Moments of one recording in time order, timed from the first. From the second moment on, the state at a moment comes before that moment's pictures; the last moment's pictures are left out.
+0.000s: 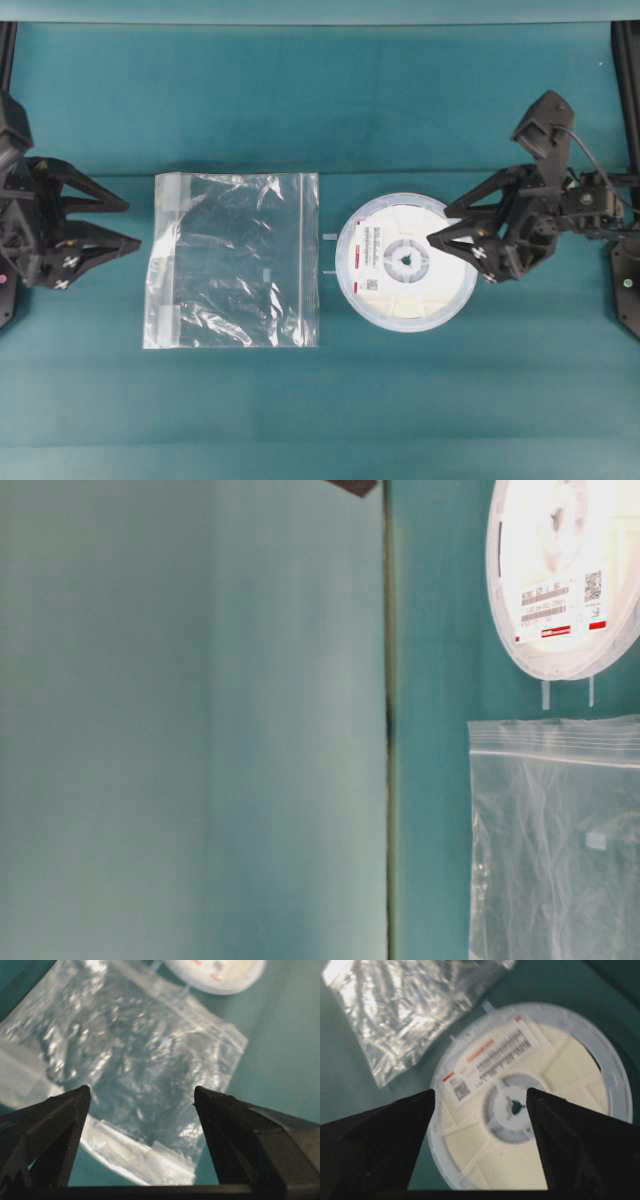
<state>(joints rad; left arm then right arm) 0.12 -0.85 1.20 0.02 0.20 -0.51 -0.12 -0.46 1.07 -0.05 0.01 0.68</state>
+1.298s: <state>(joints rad) 0.03 -0.87 1.14 0.02 0.13 -0.14 -0.02 -0.75 1.08 -0.37 0.10 0.53</state>
